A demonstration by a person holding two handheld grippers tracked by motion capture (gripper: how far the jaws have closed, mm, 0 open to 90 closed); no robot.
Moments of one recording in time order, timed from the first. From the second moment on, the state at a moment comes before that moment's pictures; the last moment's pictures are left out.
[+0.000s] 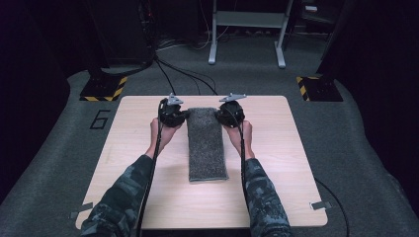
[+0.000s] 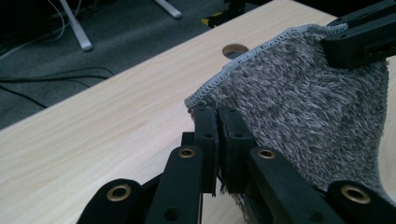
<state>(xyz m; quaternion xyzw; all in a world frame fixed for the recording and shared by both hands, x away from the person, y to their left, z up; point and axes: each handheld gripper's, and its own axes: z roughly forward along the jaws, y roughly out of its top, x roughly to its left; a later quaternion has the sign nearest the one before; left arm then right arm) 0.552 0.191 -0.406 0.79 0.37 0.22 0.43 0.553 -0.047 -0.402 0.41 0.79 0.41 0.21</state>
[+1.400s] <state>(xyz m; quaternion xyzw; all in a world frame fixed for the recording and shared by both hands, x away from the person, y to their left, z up) 0.483 0.174 -0.464 0.83 0.32 0.17 0.43 0.465 -0.072 -0.463 0.37 0.80 0.42 0.21</state>
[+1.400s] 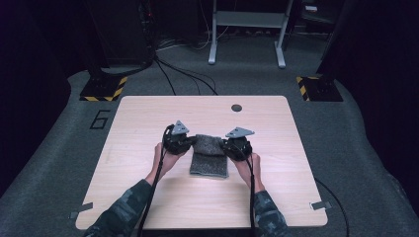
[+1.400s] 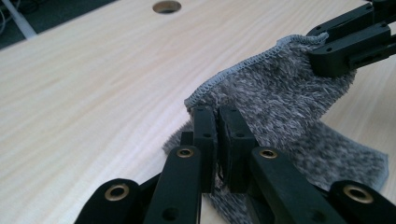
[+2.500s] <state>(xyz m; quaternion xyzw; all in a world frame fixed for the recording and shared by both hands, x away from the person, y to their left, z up) 0.451 0.183 -0.483 0.85 0.33 0.11 0.41 0.430 -0.083 -0.485 0.41 0.81 0.38 0.18</state>
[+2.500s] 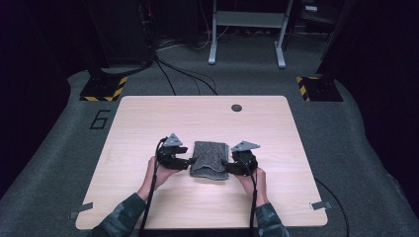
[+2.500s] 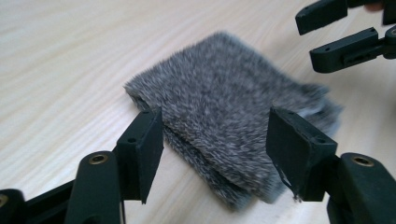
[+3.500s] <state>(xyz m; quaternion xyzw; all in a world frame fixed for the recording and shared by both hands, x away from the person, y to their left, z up) 0.430 0.191 -0.510 0.85 0.35 0.13 0.37 0.439 -0.076 -0.507 0.42 0.83 0.33 0.17</state>
